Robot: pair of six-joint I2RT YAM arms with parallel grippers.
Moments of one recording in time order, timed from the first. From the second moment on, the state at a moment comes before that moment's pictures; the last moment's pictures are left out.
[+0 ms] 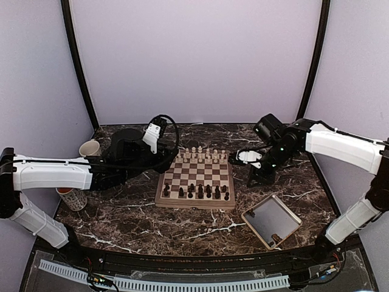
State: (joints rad) left arm -0.88 1.38 0.85 0.22 -0.26 -0.13; right arm 0.68 1.48 1.21 -0.94 -0.21 -0.59
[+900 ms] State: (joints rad) left arm -0.88 1.46 0.90 0.19 -0.22 -0.11; right arm 0.77 1.51 0.88 -1.21 -0.17 -0.71
